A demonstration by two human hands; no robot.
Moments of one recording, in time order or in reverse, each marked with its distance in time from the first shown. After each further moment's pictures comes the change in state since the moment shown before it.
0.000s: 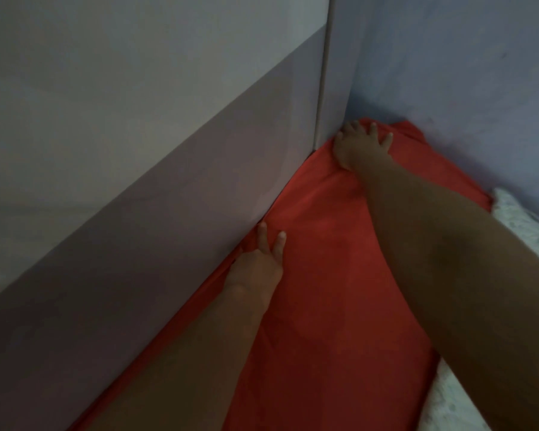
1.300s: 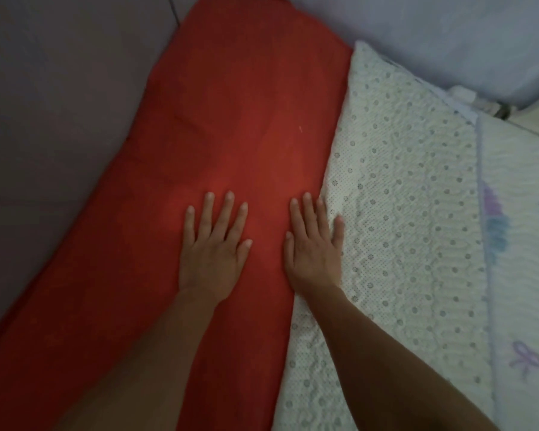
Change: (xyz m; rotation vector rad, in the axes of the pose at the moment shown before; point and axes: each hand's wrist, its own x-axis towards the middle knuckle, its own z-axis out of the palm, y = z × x) left_hand -0.111 0.099 0.129 -0.054 0.526 0.153; right_hand -0.419 0.104 0.131 0.027 0.126 0.128
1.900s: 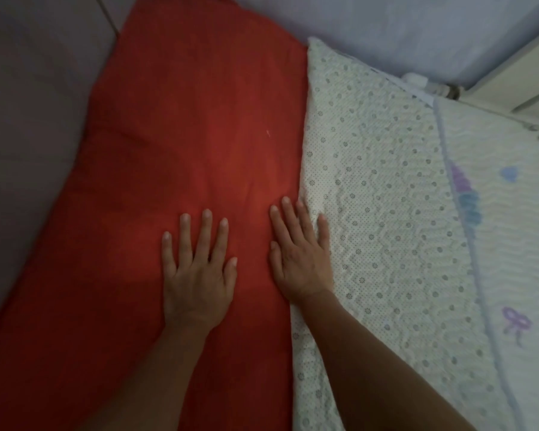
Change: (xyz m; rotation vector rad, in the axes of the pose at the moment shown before) left_hand 0.002 -0.001 0.014 -0.028 0.054 0.029; right_hand 0.003 0.001 0.010 -0.068 0.061 0.001
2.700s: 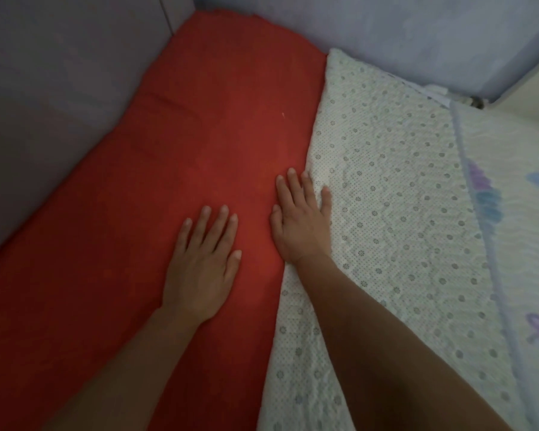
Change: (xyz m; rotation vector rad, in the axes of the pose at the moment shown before) left_hand -0.059 0.022 0.000 -0.001 0.037 0.040; right_hand 0.002 0.010 0.005 0.061 0.120 -0.087
